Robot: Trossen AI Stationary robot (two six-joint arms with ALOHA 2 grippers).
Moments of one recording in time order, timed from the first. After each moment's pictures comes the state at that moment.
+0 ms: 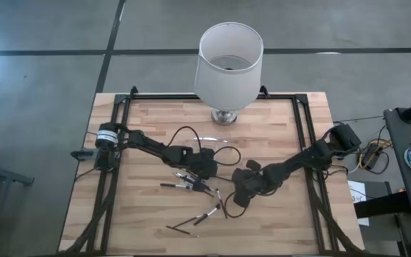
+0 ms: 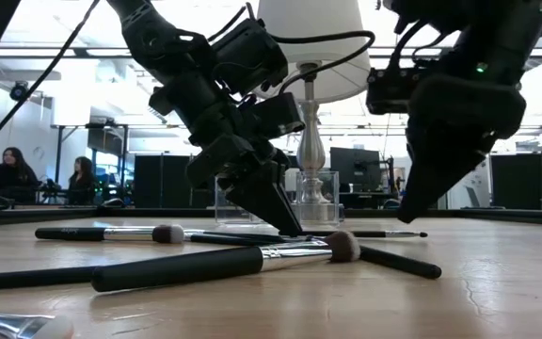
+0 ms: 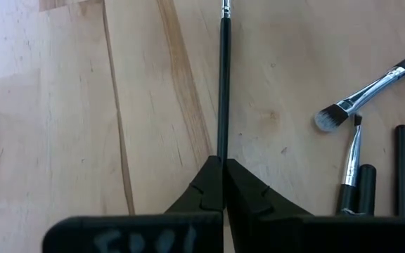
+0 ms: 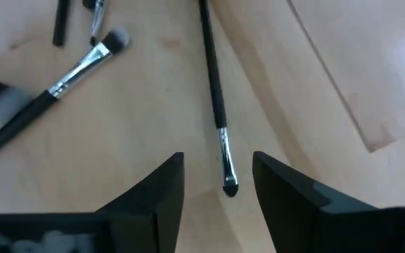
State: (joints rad) left arm -0.06 1.93 1.07 0.01 0.07 0.18; right arm 0.40 1.72 0.91 -0.39 0.32 0.75
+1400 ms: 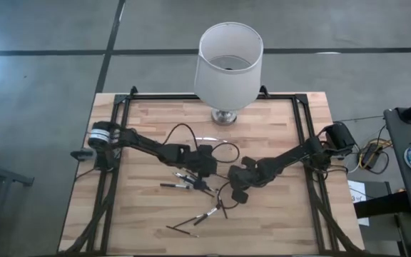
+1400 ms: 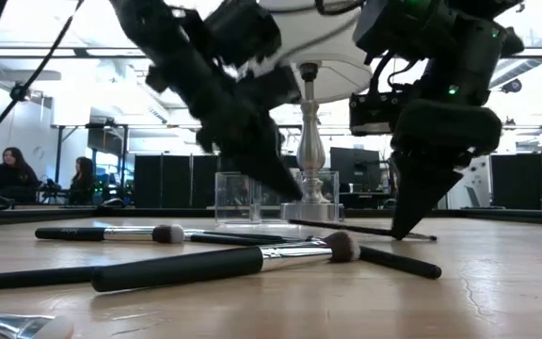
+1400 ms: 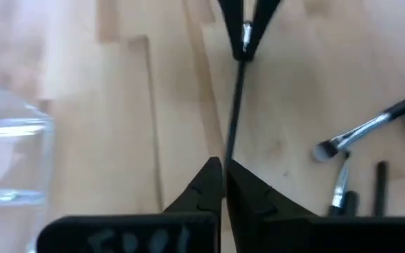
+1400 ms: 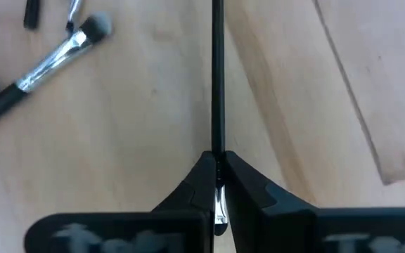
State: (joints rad) left arm -0.06 1.81 1.07 0.00 0.01 0.09; right arm 0.30 1.75 0.93 -0.42 0.15 0.64
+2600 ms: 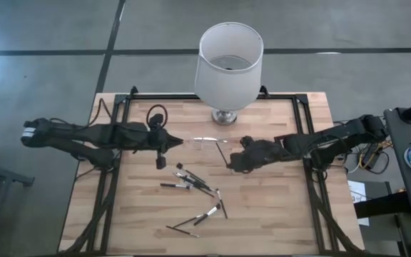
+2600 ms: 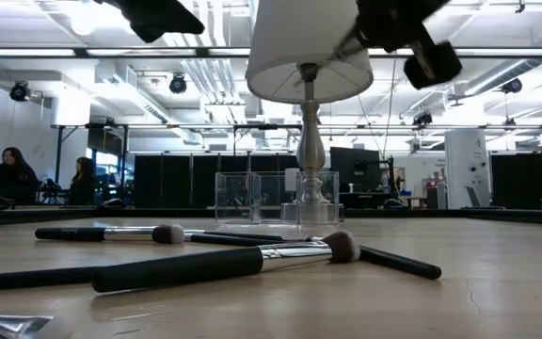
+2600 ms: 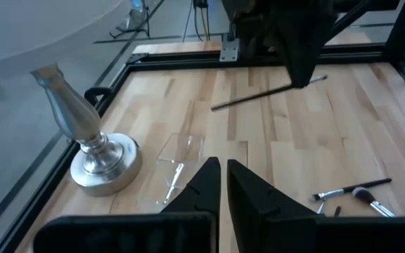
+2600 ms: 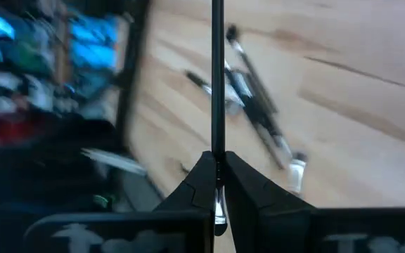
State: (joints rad) left arm -0.07 0.95 0.86 -0.27 -0.24 0.02; right arm 0.18 1.34 0.99 -0.37 0.07 1.35
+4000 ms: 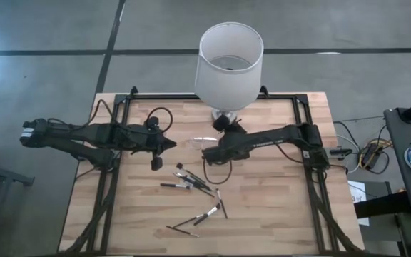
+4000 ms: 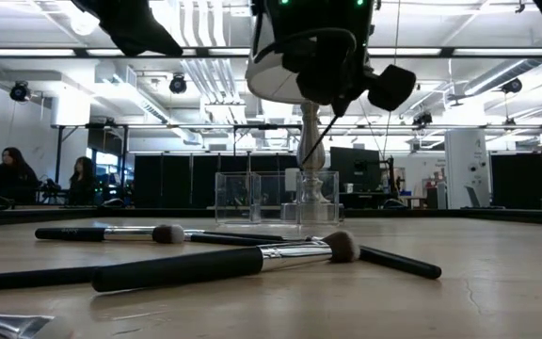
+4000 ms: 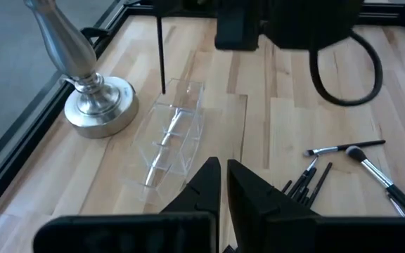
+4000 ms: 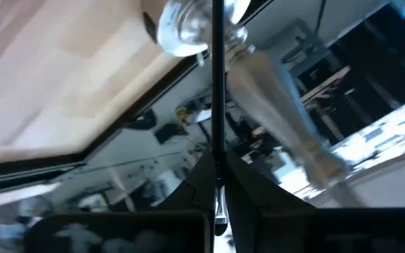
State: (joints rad) left arm -0.07 0.92 0.86 -0.47 -0.24 -0.10; right arm 0.08 2.08 1.79 -1.55 1.03 -0.59
